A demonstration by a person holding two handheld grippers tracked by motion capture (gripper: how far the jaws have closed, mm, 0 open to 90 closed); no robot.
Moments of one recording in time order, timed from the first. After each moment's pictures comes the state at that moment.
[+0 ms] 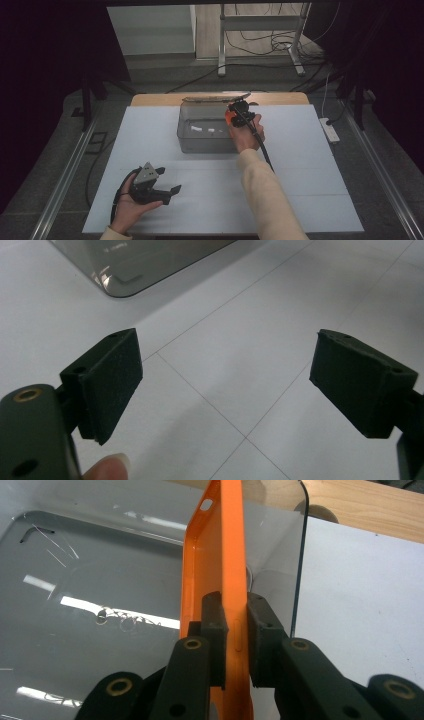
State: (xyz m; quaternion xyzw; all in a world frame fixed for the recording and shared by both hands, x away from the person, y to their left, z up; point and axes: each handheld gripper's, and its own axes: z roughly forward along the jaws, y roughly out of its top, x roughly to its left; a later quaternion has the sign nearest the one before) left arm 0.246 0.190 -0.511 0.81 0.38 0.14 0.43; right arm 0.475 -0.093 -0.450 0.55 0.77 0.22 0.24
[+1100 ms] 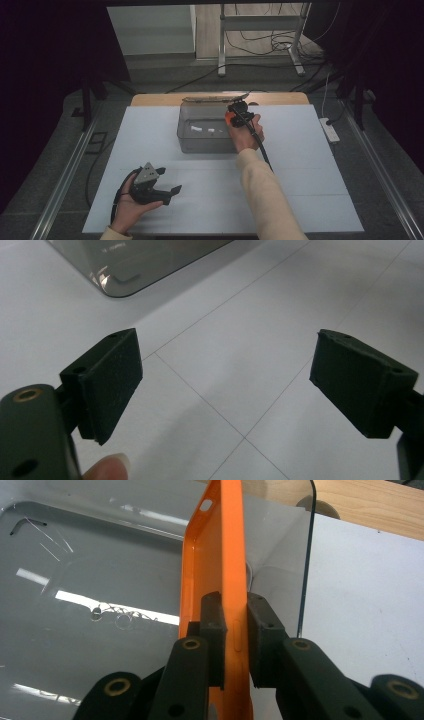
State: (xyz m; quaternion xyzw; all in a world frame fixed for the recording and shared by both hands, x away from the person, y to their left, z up) left arm 0.246 0.190 -0.511 0.81 0.37 0.14 0.43; right arm 0.478 -0.090 -0.453 0.55 0.77 0.21 0.24
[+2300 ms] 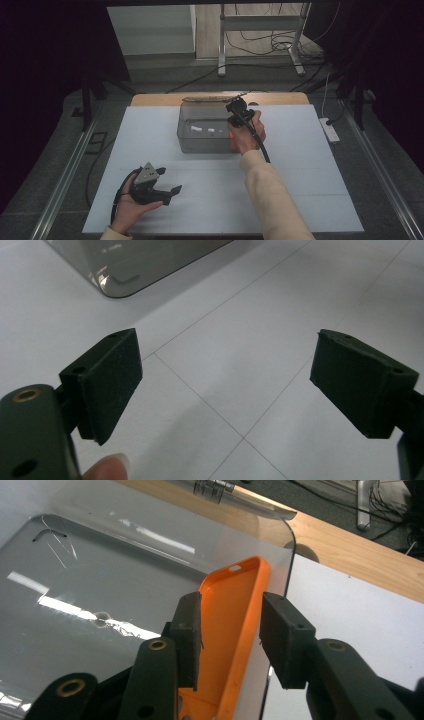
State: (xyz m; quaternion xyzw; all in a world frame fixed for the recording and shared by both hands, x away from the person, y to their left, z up) left arm 0.246 0.189 -0.511 0.81 0.37 0.14 0.43; right arm 0.465 -0.088 -0.435 0.49 0.79 0.23 0.29
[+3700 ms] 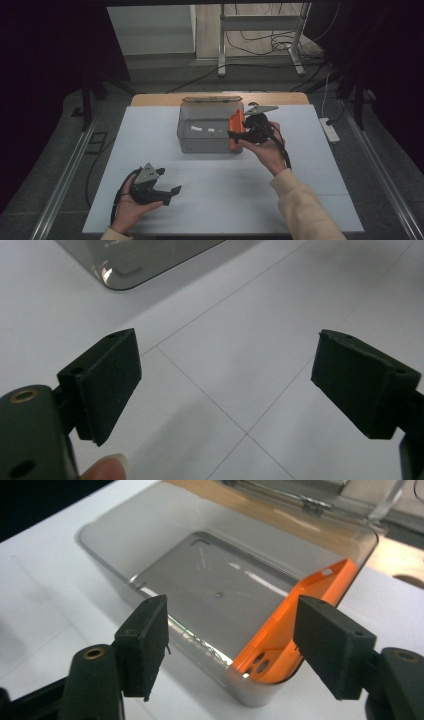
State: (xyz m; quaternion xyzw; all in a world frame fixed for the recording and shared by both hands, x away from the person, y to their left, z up) left arm 0.246 0.190 -0.515 0.81 0.38 0.14 0.42; right arm 0.402 -0.145 -0.417 0.36 0.82 0.41 0.16
